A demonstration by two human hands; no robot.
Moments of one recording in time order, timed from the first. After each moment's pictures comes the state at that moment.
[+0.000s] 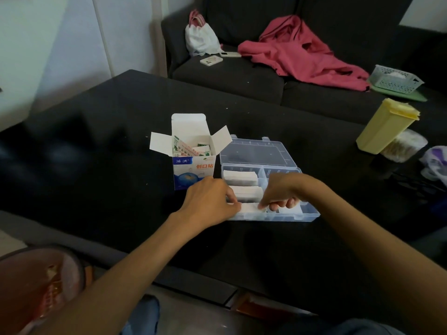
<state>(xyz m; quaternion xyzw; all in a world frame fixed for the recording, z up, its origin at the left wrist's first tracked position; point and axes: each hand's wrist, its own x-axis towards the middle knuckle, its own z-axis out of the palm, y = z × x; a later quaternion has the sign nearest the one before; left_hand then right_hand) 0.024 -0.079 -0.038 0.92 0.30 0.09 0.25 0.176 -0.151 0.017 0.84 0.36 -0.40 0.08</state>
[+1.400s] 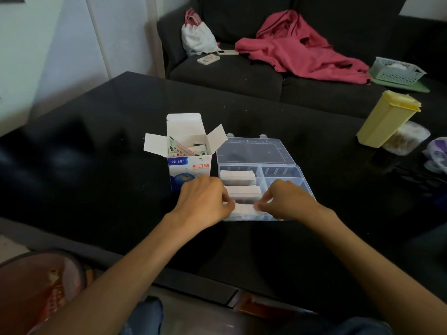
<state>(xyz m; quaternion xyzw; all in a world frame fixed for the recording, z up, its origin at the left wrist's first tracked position) 0.023 -0.082 -0.033 0.94 0.31 0.08 0.13 0.172 -0.177 -0.022 0.88 0.42 -0.19 -0.04</state>
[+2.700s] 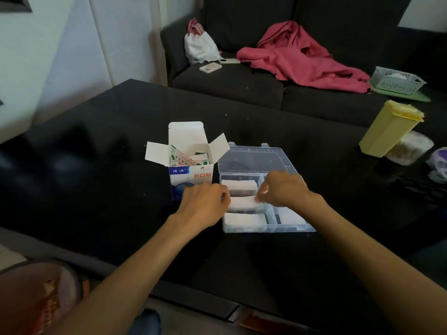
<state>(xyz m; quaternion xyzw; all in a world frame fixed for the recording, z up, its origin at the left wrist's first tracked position) 0.036 -0.067 -0.039 0.92 0.35 0.03 0.15 0.190 -0.142 -0.016 0.89 0.45 -0.09 0.03</state>
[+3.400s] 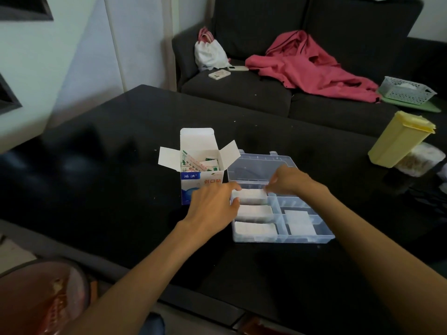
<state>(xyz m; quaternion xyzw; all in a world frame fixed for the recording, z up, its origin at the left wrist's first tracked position) 0.033 -0.068 -0.032 0.91 0.36 0.08 0.18 0.216 -0.110 -0.016 0.89 0.42 -0.13 -0.02</state>
